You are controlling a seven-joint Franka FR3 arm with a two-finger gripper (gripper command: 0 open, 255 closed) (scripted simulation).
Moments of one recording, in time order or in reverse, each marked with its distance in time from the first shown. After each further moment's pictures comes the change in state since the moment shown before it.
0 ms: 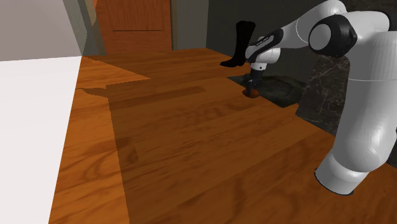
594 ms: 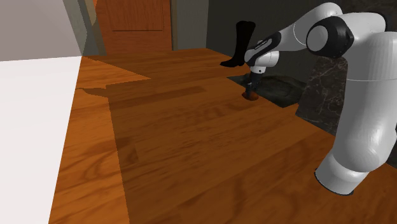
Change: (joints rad) arm -0.002 0.020 0.006 -0.023 0.013 0.041 -0.009
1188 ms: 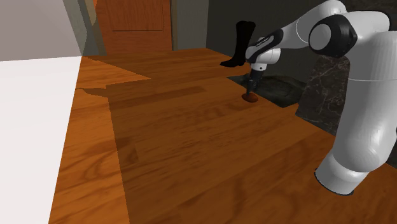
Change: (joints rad) arm 0.002 -0.021 -0.006 0.015 -0.013 -0.034 0.006
